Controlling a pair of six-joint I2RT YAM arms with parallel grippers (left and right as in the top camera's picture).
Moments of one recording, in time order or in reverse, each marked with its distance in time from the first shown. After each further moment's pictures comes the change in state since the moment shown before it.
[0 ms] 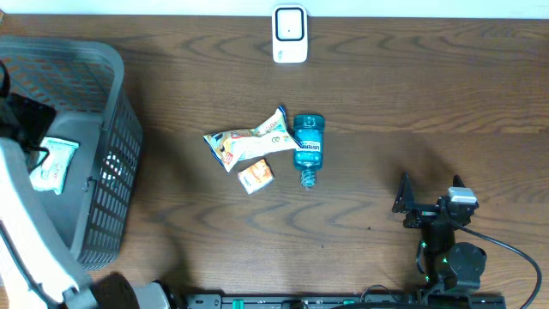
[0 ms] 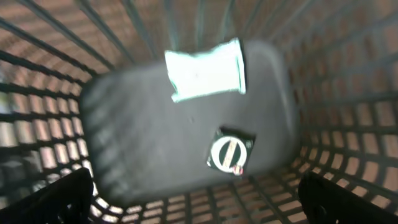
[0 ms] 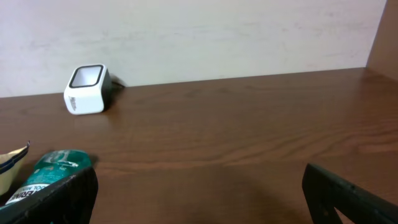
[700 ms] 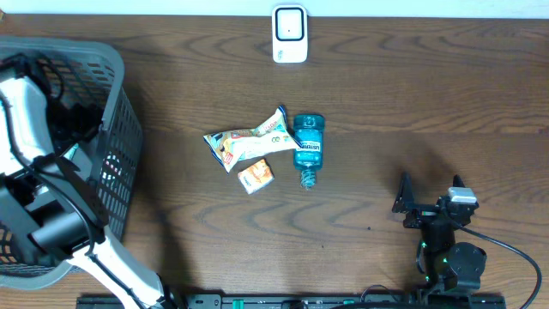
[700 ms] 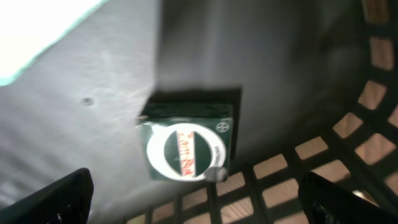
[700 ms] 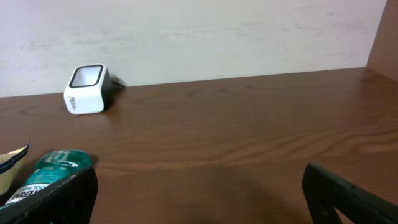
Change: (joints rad) left arm -0.028 0.504 -0.016 0.042 0.304 0.307; right arm 0.000 0.000 0.000 0.000 0.000 0.000
